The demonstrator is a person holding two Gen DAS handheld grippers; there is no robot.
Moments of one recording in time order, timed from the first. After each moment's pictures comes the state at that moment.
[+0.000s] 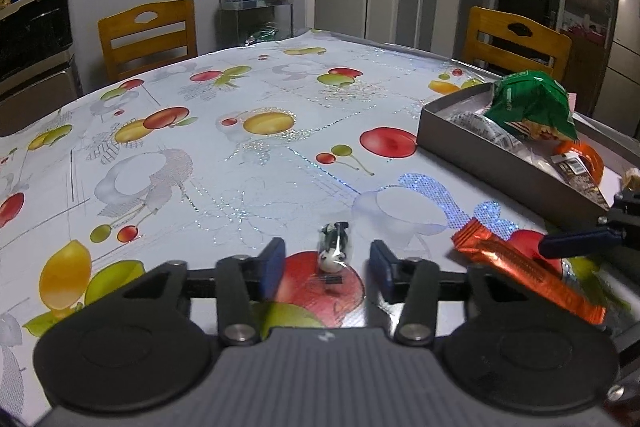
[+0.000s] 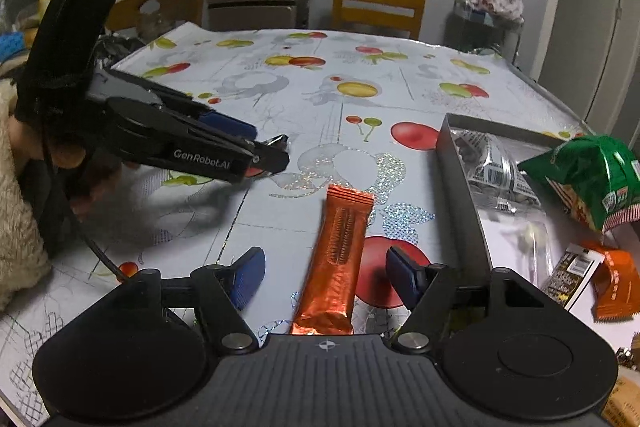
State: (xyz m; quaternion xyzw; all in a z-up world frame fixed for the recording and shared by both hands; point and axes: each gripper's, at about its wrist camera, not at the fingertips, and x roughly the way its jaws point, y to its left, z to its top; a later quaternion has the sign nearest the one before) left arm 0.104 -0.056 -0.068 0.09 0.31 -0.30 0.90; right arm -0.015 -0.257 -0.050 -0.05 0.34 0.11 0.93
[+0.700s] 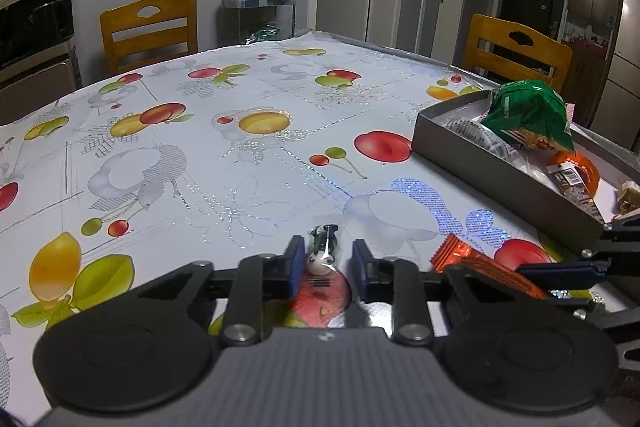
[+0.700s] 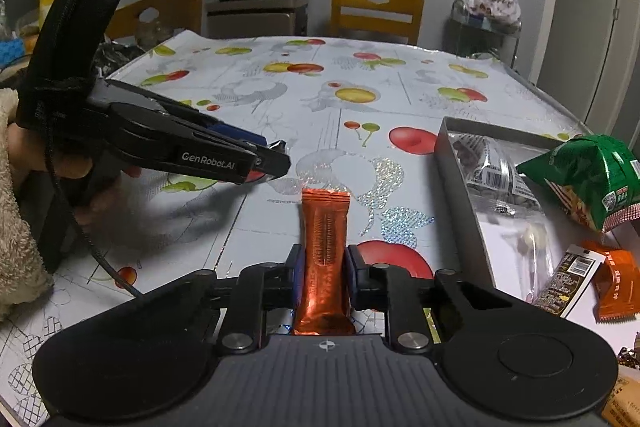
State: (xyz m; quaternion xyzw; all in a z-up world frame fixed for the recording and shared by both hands) left arm 0.105 -0.057 -0.068 0.07 0.31 -0.30 0.90; right arm -0.018 -0.256 -0.050 -0.05 0.33 0.11 0.94
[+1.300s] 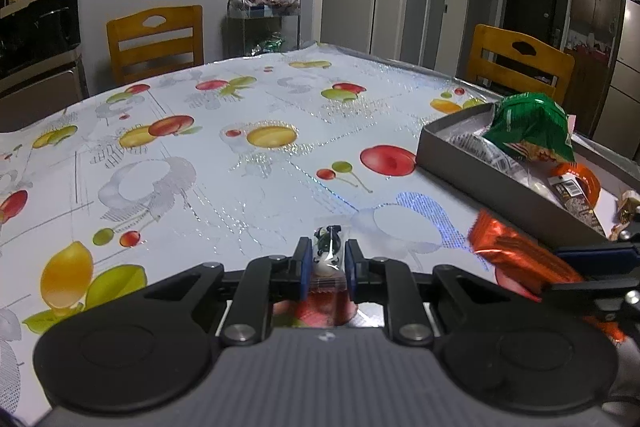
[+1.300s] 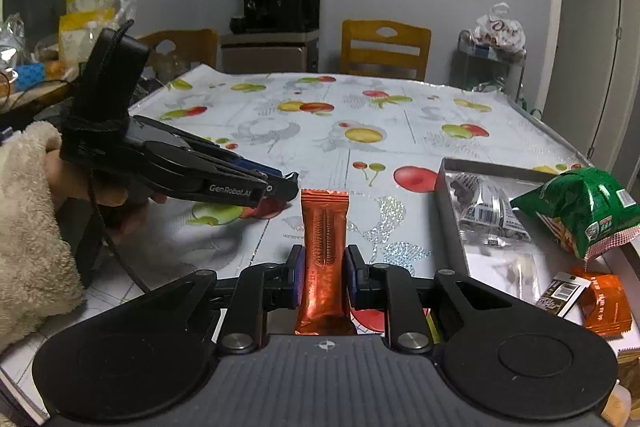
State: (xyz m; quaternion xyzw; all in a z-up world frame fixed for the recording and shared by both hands) left arm 0.102 -0.052 -0.060 0.07 0.30 -0.29 0.91; right arm -0.040 -0.264 -0.024 -0.04 0.28 0.14 0.95
